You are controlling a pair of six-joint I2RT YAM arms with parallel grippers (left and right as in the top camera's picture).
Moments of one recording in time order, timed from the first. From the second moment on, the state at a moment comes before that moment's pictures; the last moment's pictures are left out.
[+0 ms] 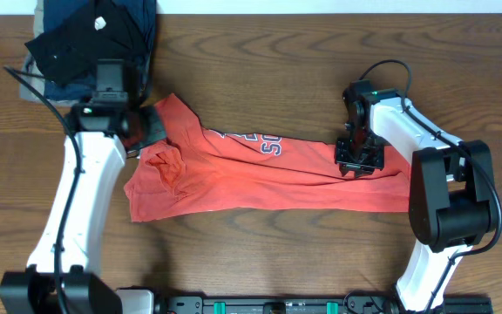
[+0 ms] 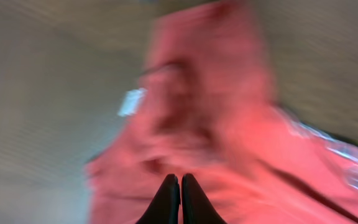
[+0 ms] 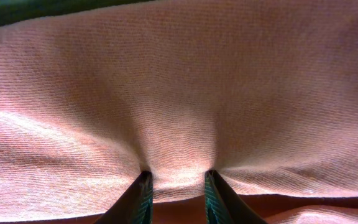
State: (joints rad) left arm -0.06 1.49 1.27 -0.92 -0.02 -0.36; right arm 0.19 2.02 1.31 -1.03 -0.06 0.38
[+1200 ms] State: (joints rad) left arm -0.08 1.84 1.21 -0.84 -0.07 -0.38; right arm 0.19 2.02 1.31 -1.04 -0.07 0.39
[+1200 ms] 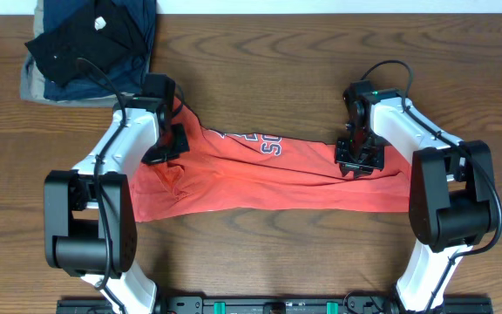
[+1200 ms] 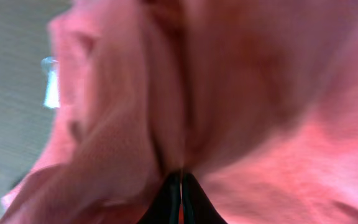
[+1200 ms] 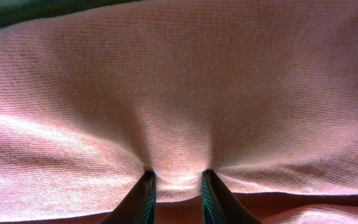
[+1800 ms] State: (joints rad) left arm 0.07 1.64 1.25 -1.05 -0.19 -0.41; right arm 0.19 2.02 1.31 -1.05 -0.07 0.39
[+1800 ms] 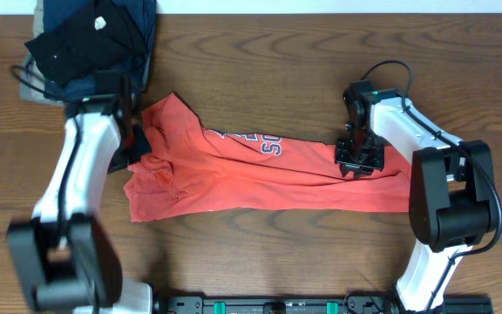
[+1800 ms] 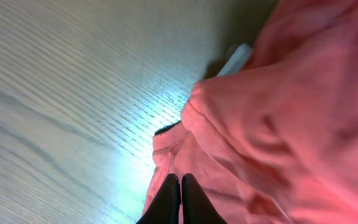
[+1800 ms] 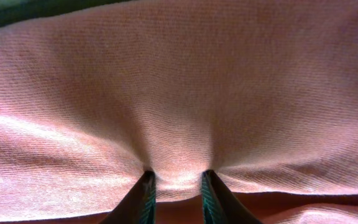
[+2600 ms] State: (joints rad) left arm -0.15 1.84 1.18 -0.90 0.06 -0.41; right arm 0.19 2.02 1.31 -1.06 -0.07 0.40
